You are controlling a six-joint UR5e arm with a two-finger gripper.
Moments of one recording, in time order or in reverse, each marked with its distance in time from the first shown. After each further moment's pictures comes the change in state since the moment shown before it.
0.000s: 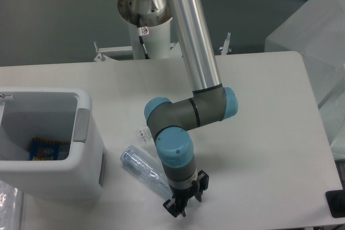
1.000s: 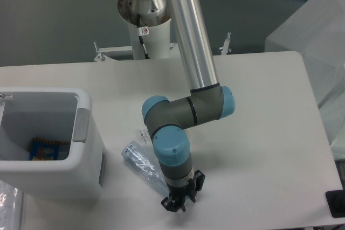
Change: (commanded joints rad) arm -0.003 0.014 -0.020 0.000 -0.002 0.000
